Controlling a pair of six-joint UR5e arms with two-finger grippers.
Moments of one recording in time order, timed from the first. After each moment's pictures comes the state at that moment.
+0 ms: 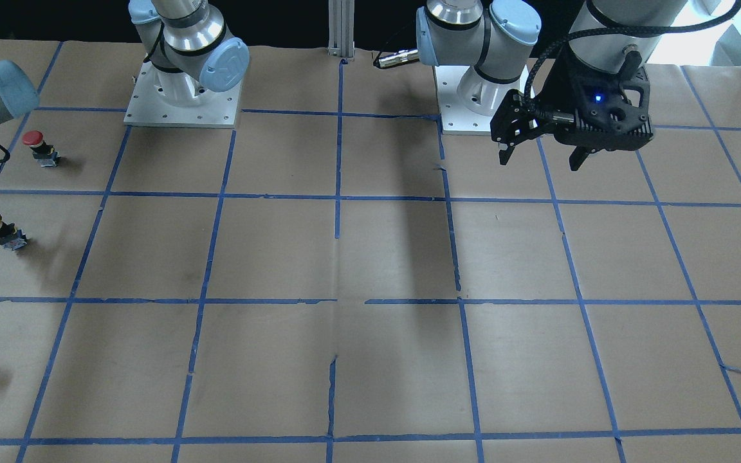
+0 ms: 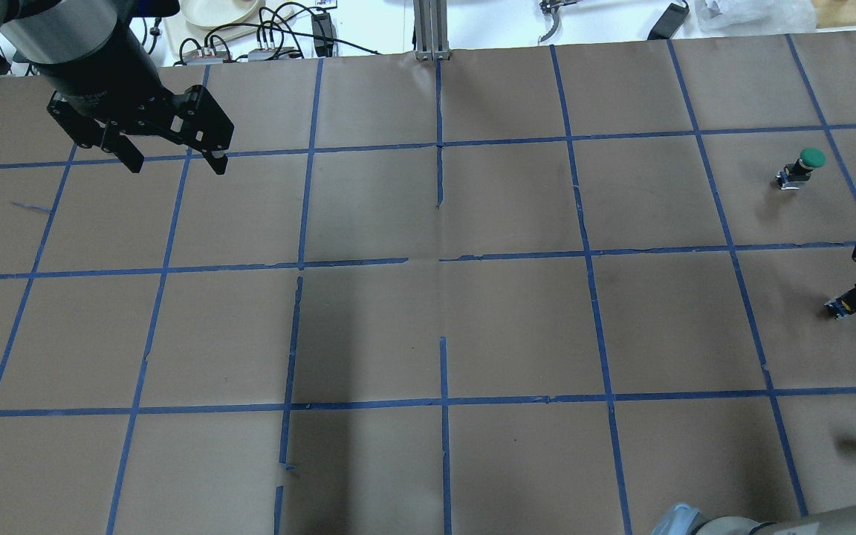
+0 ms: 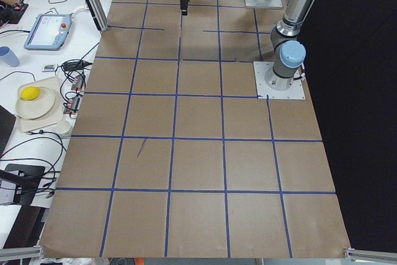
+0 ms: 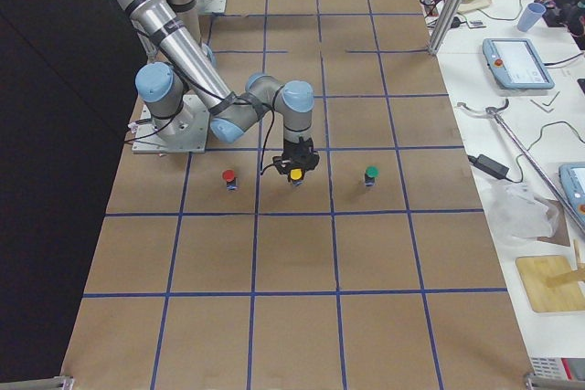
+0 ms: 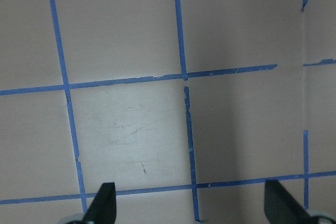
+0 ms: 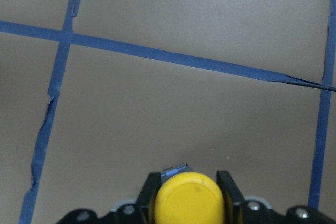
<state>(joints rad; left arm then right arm) -1.53 -1.59 -1.49 -1.64 1.57 0.12 0.88 -1.37 2.14 -2.50 -1.76 0.68</state>
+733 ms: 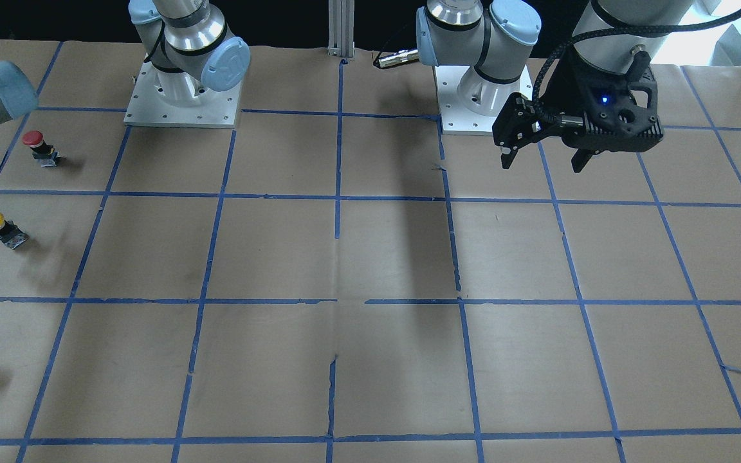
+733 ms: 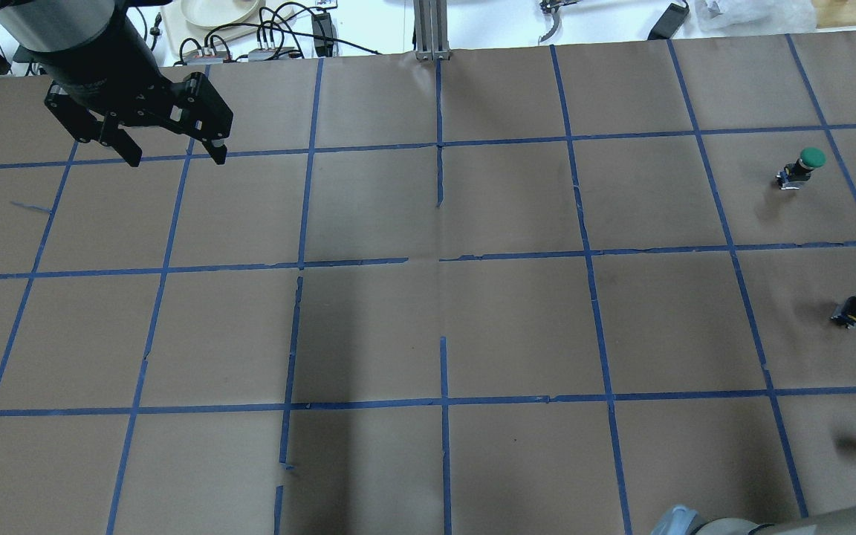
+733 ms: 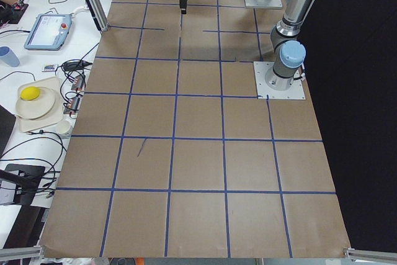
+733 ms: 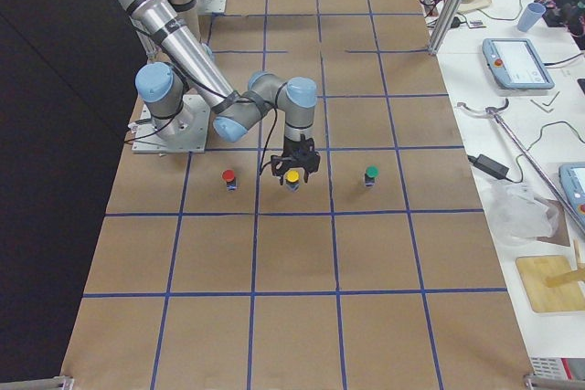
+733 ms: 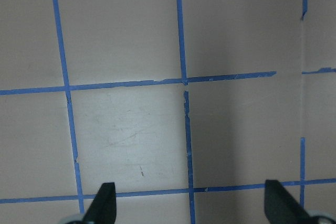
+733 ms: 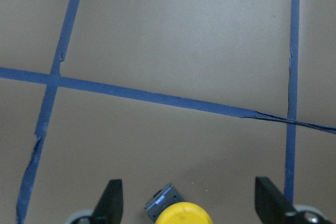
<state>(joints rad) -1.53 -1.60 -1.46 -1.66 1.57 0.06 0.90 -1.37 2.12 -2.51 -1.88 0.69</state>
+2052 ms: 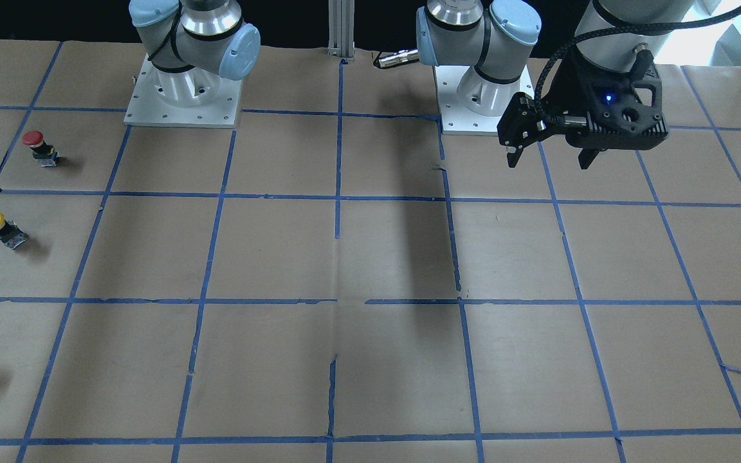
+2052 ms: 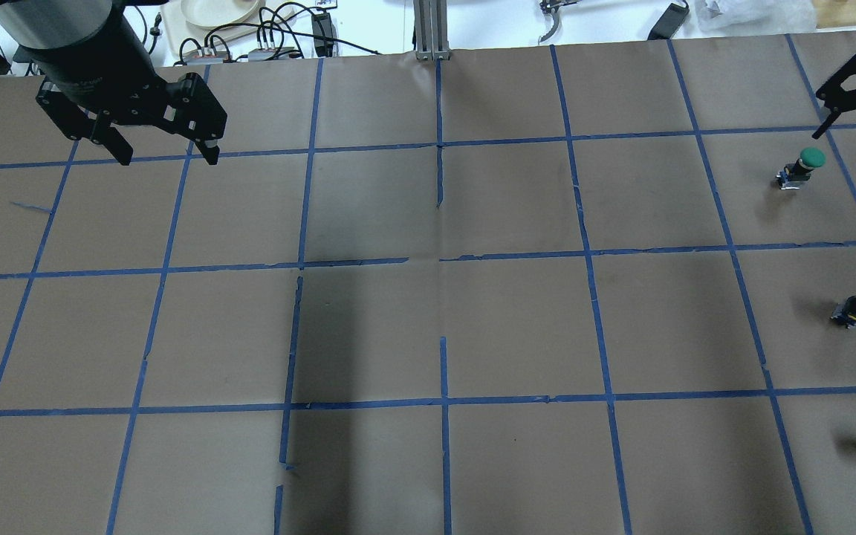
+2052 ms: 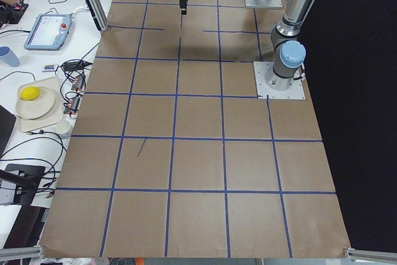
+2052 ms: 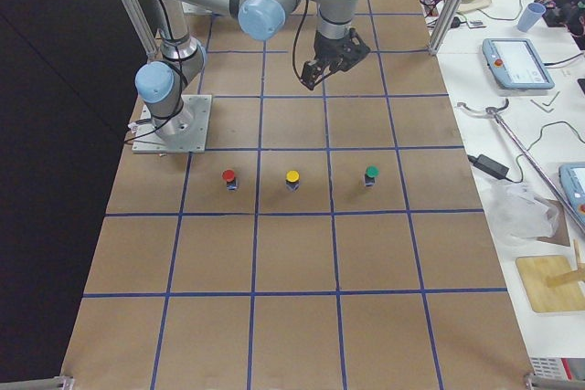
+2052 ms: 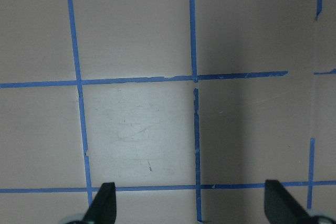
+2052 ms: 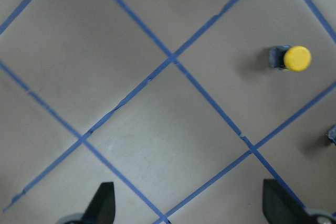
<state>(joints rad) -1.54 -1.60 -1.45 -1.66 1.60 0.06 1.16 -1.53 1.51 -1.49 -1.52 0.23</state>
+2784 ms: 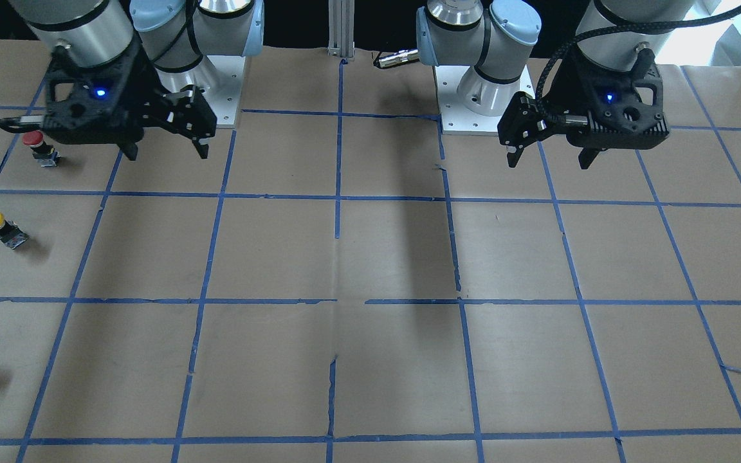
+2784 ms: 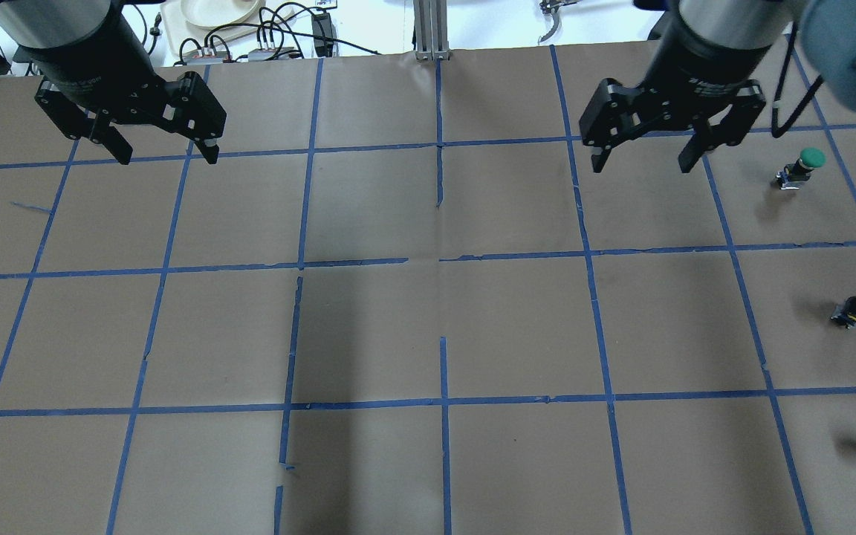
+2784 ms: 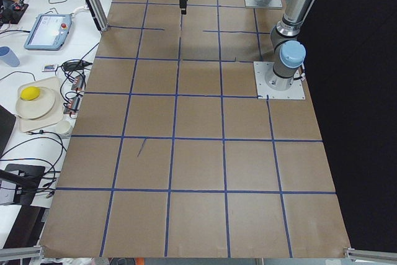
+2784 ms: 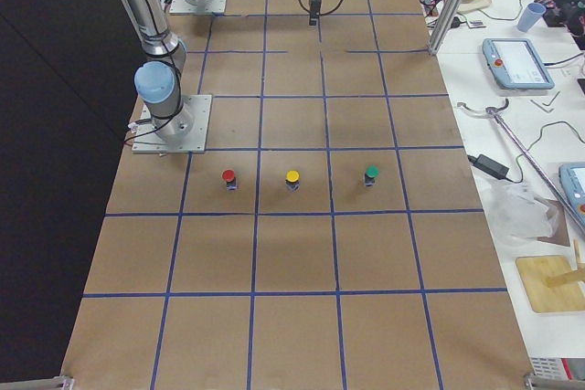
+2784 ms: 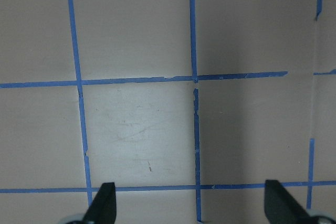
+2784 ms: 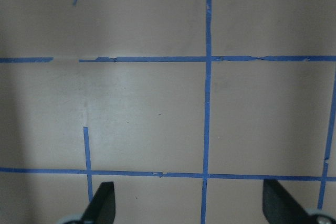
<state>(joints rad) -1.53 -1.60 -1.45 -1.66 1.60 0.06 1.63 -1.55 1.51 -1.50 -1.50 0.02</state>
